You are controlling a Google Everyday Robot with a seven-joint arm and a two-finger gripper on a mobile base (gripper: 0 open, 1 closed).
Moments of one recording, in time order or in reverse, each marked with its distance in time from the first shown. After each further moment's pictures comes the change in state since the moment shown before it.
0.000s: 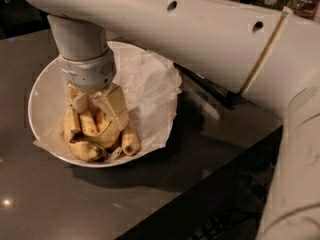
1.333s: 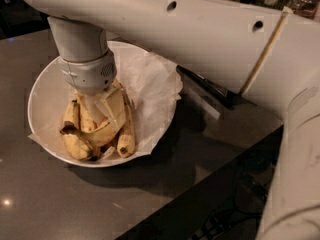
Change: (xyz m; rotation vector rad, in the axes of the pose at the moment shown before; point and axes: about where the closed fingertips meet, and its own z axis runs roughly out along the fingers) arm 0.000 0.001 0.002 0.004 0.000 0.003
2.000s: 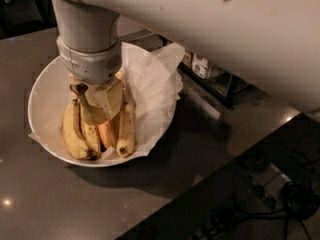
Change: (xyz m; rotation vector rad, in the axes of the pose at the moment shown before) arm -0.006 -0.003 -0.041 0.242 0.072 0.032
